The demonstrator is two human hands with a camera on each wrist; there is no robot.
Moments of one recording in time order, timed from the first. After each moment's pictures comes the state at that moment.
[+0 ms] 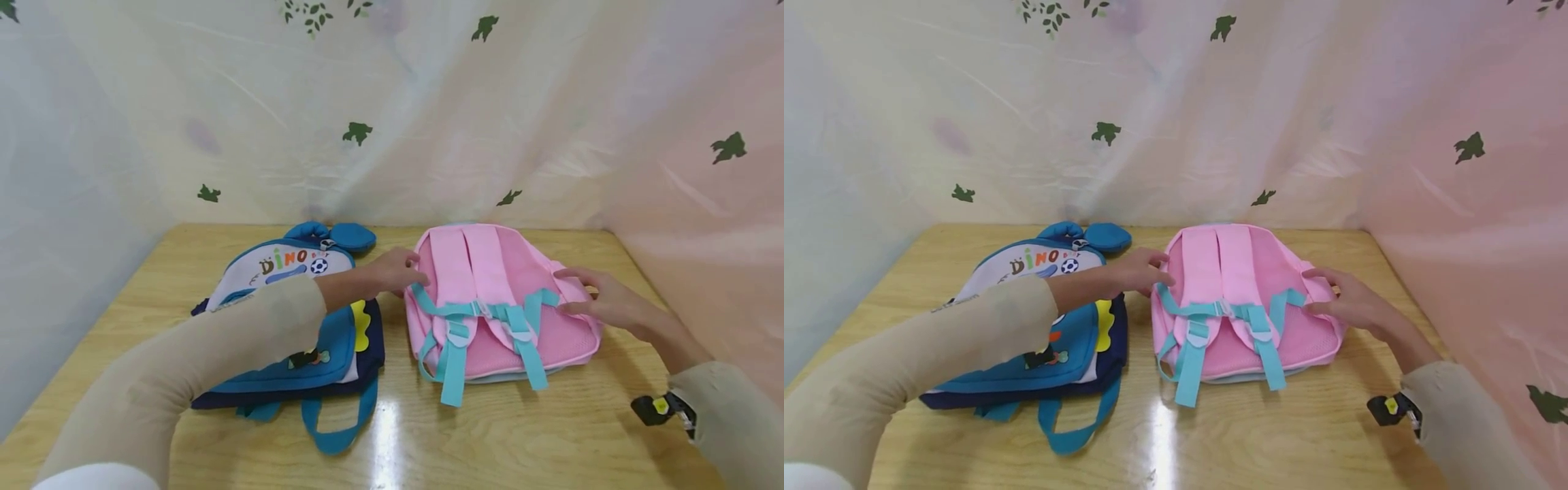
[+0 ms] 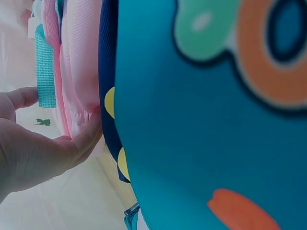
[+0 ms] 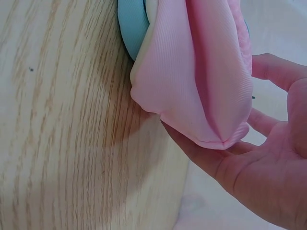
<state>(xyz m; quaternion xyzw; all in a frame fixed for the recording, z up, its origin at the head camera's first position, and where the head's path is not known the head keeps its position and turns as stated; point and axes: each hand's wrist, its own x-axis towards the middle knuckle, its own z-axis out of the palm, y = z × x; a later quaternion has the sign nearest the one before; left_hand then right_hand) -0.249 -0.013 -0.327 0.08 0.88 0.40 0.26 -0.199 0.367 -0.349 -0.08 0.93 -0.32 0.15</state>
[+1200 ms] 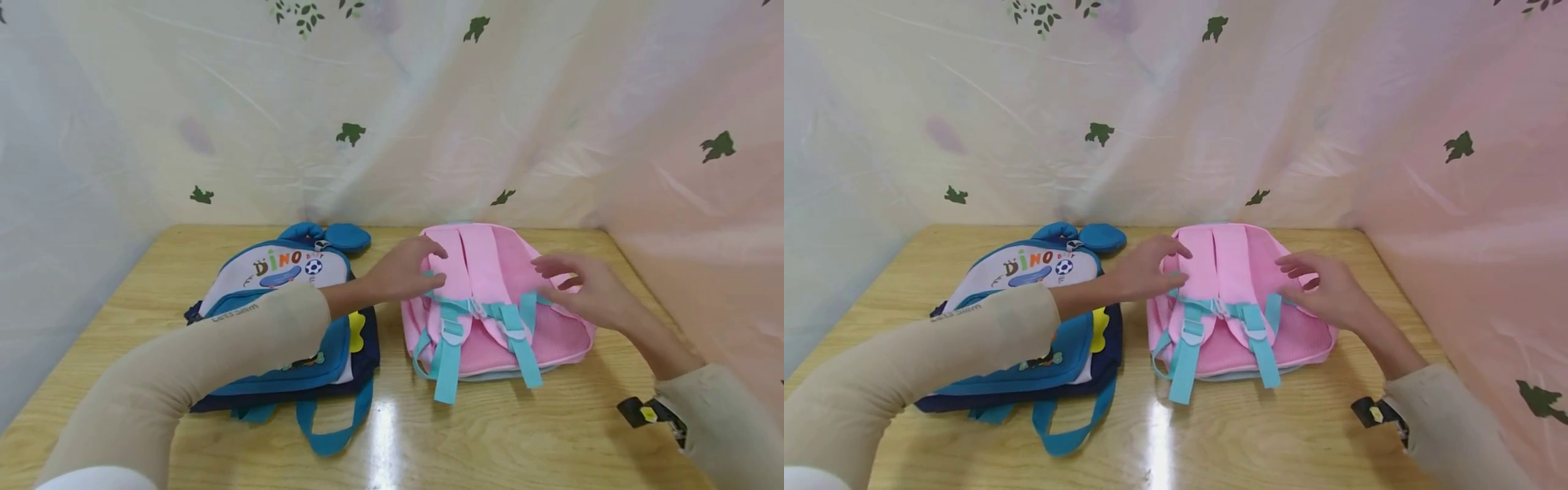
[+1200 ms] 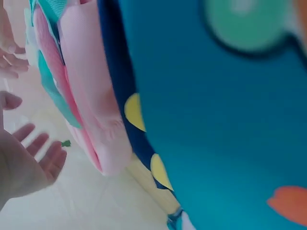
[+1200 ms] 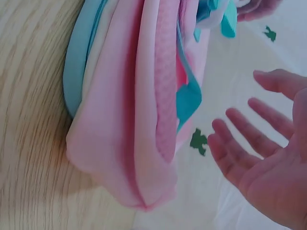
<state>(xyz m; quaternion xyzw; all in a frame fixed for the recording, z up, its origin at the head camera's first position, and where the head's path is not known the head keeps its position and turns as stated) -0.235 0.002 -0.320 0.30 0.89 0.32 0.07 -0.184 0.327 -0.323 -0.20 0.93 -0.31 -0.05</state>
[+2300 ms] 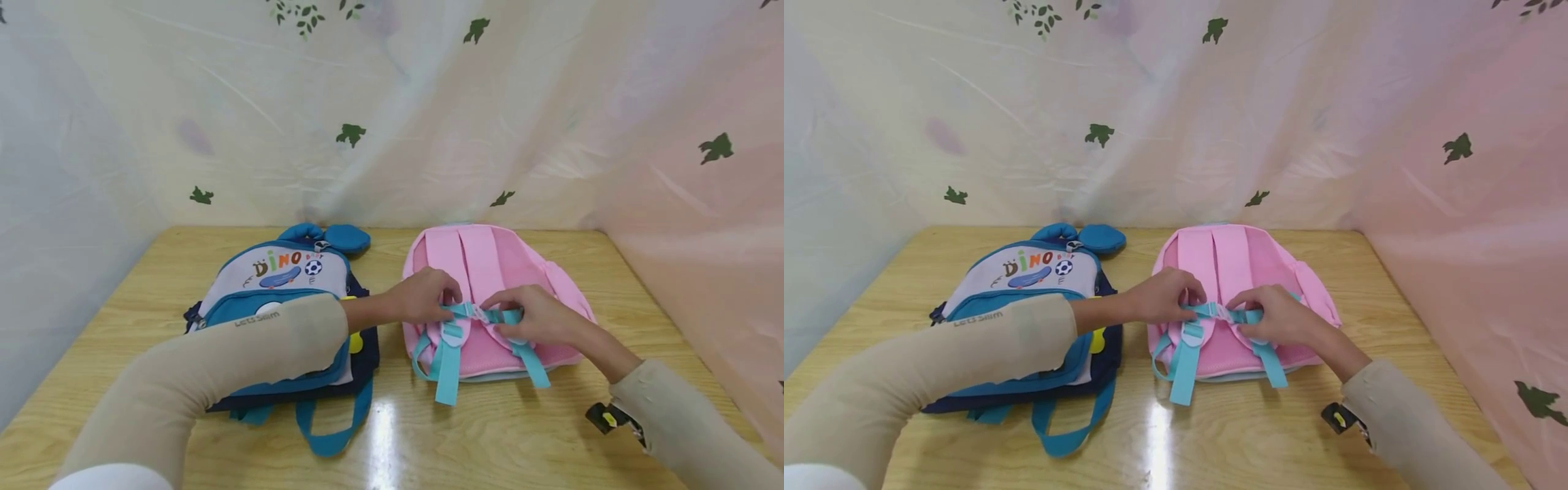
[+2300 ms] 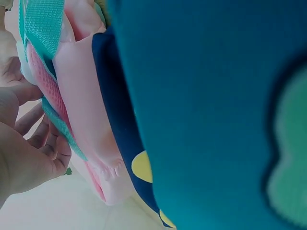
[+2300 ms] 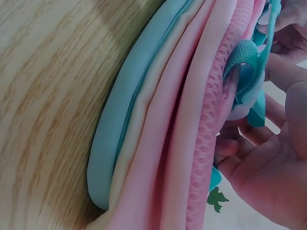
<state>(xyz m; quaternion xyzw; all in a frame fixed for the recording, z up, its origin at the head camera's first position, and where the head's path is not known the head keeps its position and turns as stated) -0.224 0.022 -0.334 0.40 0.86 0.27 0.15 -0.185 0.274 -0.347 -0.26 0.91 -0.30 0.10</state>
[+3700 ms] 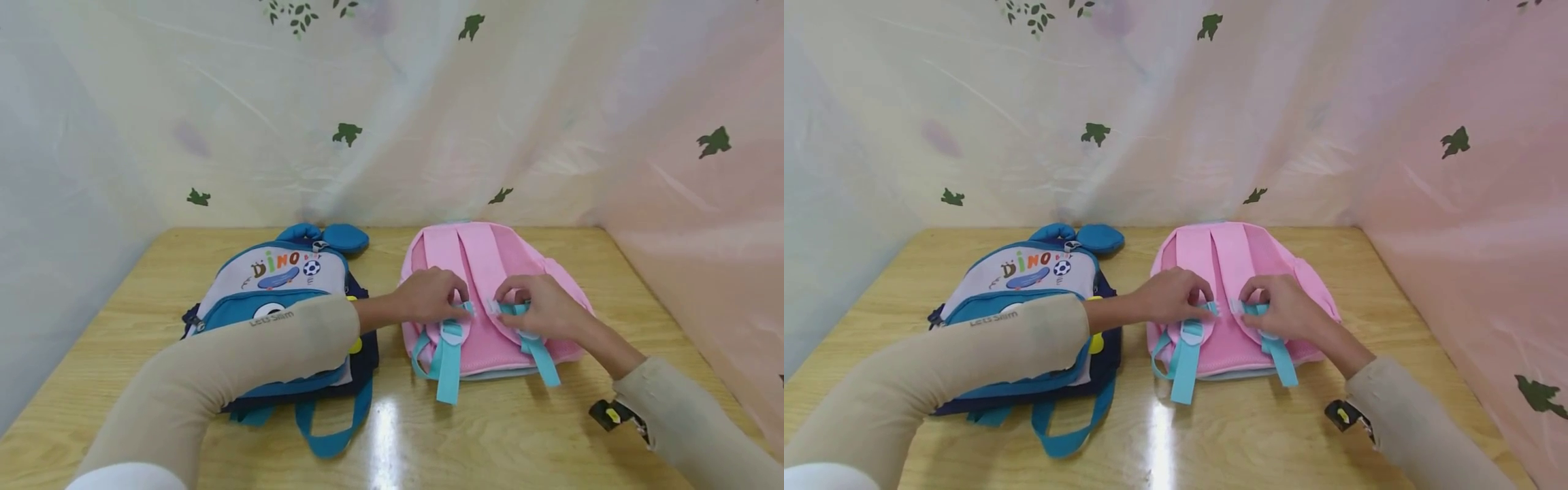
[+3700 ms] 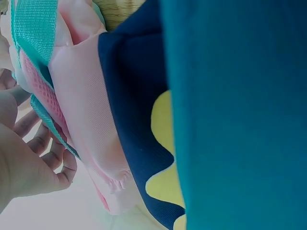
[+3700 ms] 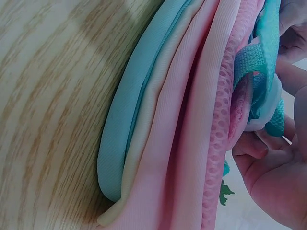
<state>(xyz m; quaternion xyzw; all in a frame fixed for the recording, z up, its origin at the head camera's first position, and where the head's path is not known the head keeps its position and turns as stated) -0.223 0.039 -0.336 0.38 0.89 0.21 0.12 -0.182 0.280 -0.344 -0.21 0.93 -0.30 0.04</state>
